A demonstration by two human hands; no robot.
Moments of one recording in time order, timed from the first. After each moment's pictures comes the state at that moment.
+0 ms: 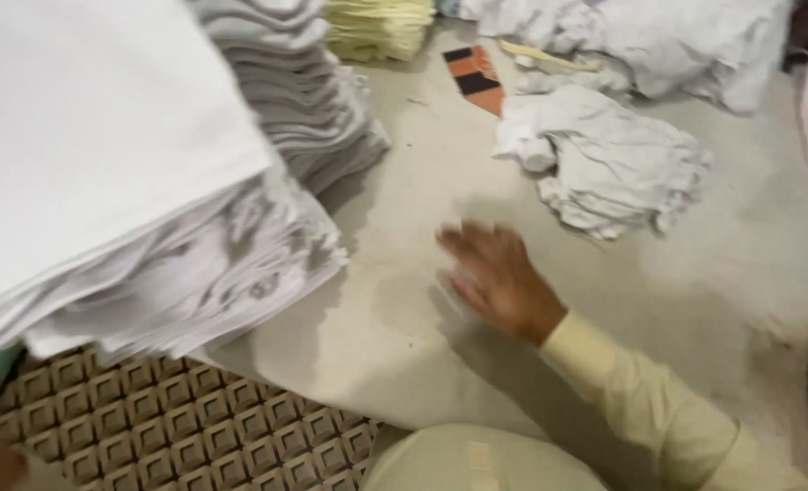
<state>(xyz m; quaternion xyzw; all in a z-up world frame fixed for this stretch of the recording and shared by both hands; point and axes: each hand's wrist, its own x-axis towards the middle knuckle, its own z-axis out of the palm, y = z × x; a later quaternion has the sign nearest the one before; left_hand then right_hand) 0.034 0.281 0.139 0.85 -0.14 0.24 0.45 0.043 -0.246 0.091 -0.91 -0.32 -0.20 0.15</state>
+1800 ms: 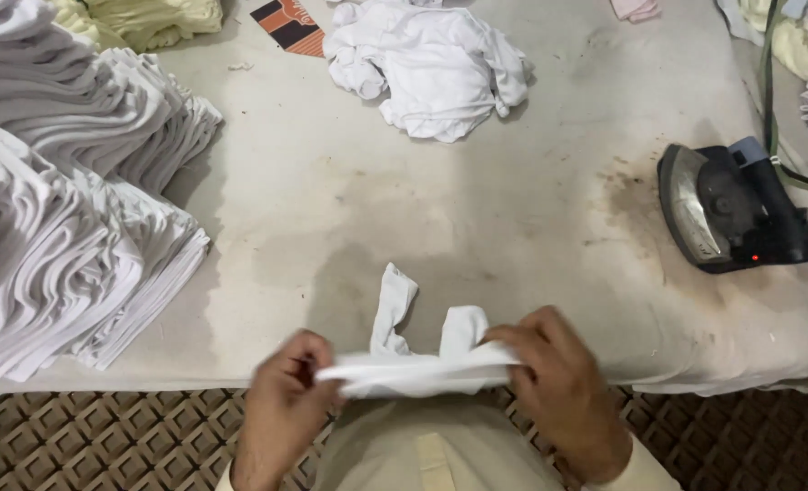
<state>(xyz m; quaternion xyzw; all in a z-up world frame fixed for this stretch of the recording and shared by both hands) -0.127 -0.020 0.132 0.74 -0.07 -0.40 0.53 -0.259 -0.293 0.143 -0.86 0.09 -0.05 0.50</state>
